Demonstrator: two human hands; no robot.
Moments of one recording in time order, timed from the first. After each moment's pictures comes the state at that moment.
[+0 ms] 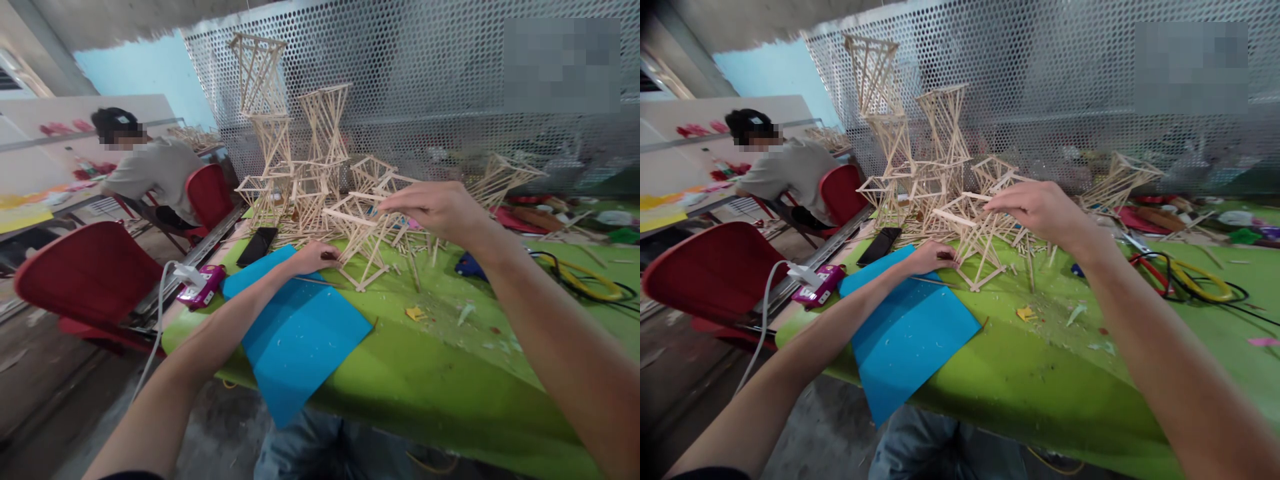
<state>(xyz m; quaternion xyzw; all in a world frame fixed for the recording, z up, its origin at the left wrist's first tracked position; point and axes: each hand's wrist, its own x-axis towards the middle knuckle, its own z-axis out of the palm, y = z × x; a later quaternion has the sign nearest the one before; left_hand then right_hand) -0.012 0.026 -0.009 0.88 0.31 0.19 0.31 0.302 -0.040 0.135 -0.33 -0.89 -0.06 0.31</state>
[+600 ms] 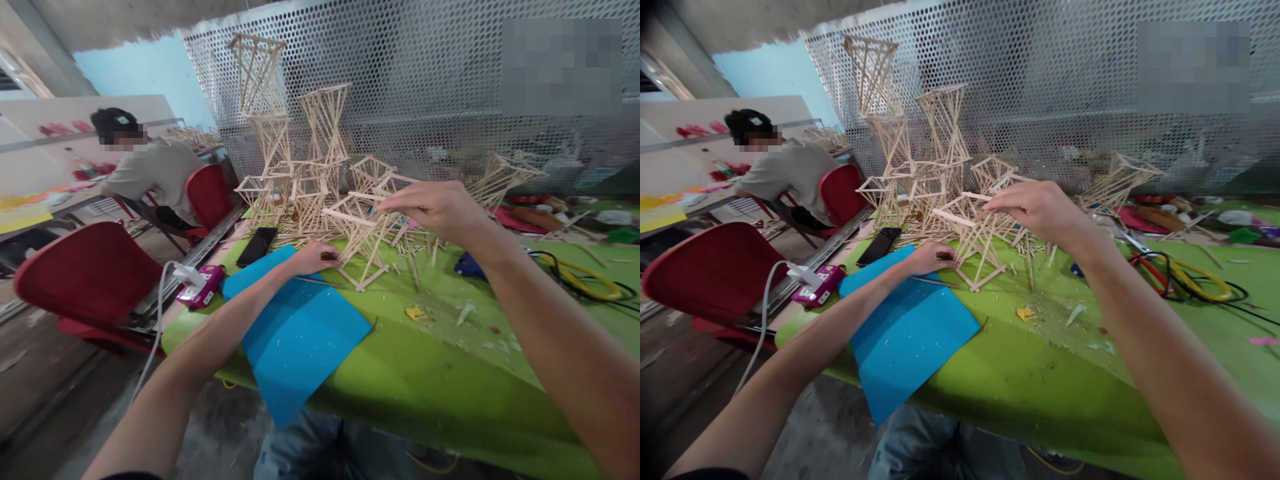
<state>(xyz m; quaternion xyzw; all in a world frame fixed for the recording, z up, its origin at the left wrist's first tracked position) -0.010 0.023 -0.007 0.89 0.32 0.18 0.28 0.301 -0.040 0.135 -0.34 -0.88 -0.05 0.32</state>
